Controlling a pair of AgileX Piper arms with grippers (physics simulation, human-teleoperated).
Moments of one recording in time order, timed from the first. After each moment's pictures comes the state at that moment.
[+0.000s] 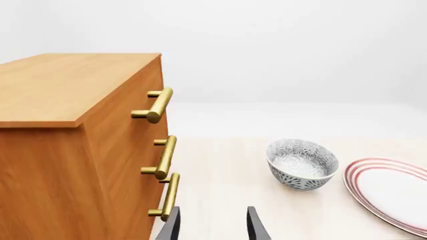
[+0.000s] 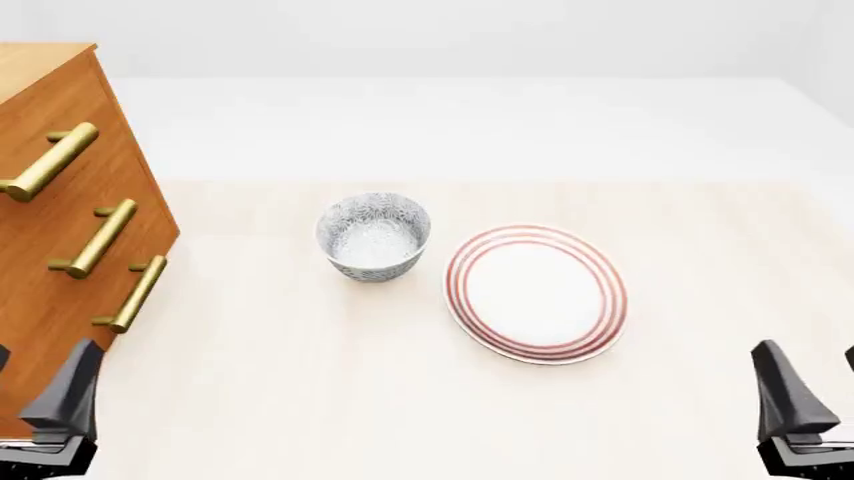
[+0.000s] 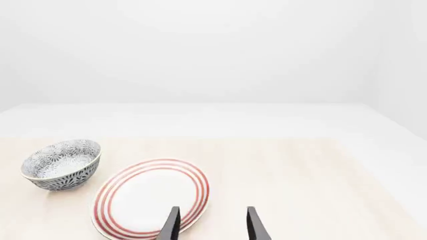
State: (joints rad) left arm 0.00 0.01 0.00 0.00 0.00; right arm 0.00 0.00 0.00 0.00 0.00
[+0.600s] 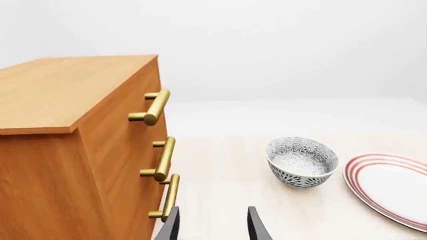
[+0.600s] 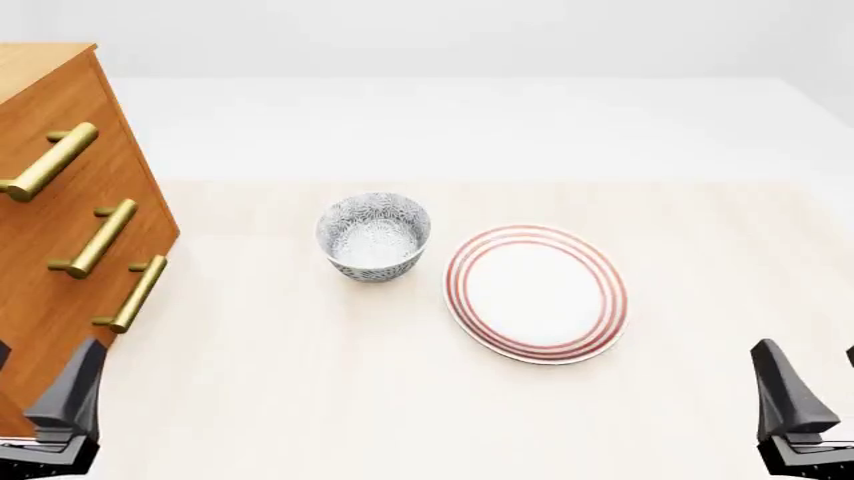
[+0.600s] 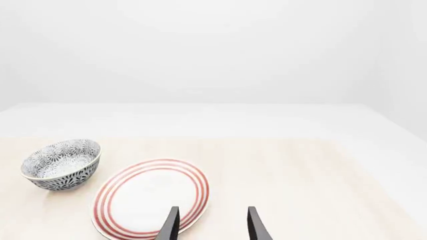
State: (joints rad) left arm -0.01 0.02 -0.01 -0.01 0.03; right arm 0.00 0.01 -0.01 0.00 0.00
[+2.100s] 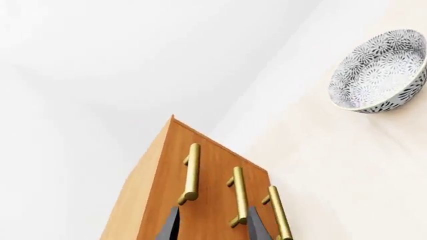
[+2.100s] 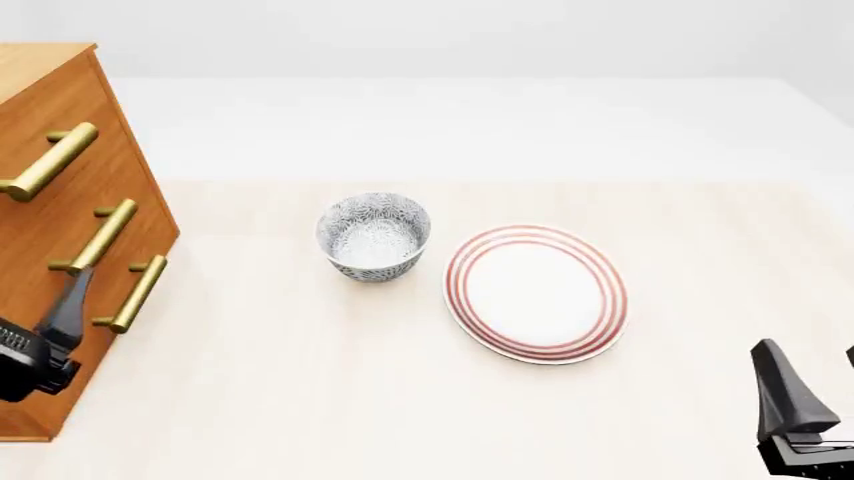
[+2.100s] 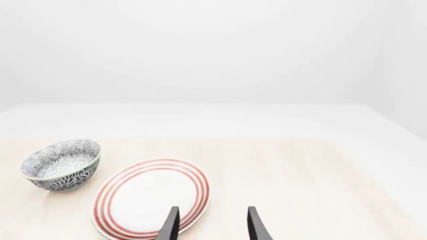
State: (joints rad) left arm 0.01 0.45 -0.32 -0.02 0.95; right arm 0.00 0.01 -0.01 0.00 0.00
